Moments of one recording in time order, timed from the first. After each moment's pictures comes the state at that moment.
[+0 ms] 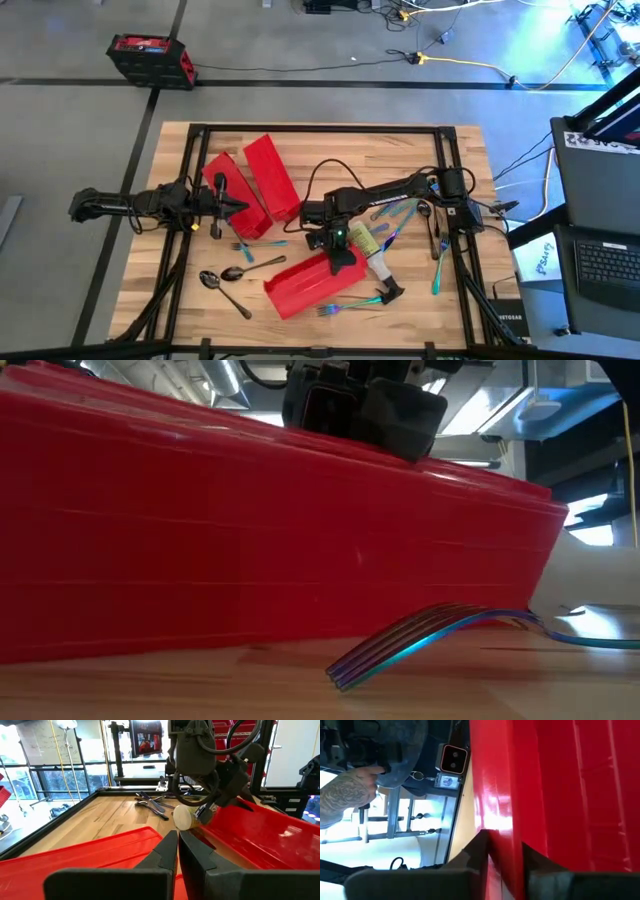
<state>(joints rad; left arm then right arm) -0.03 0.06 0.01 0.03 -0.12 0.03 0.05 2.11 1.56 -0.81 -0.98 -0.04</state>
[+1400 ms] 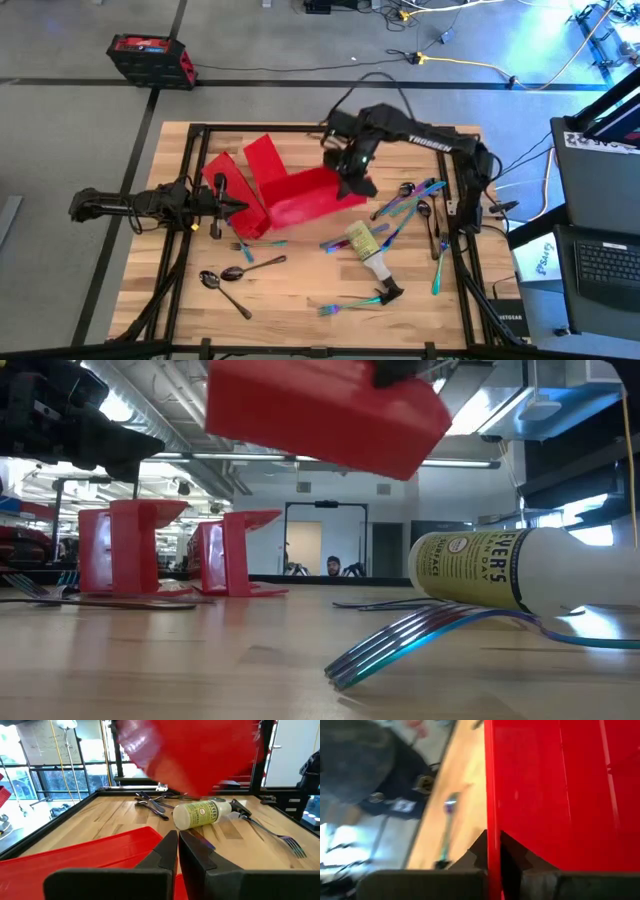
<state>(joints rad) -0.03 0.06 0.01 0.03 -0.12 0.03 -0.32 1.88 1.94 -1.35 -0.74 -0.40</state>
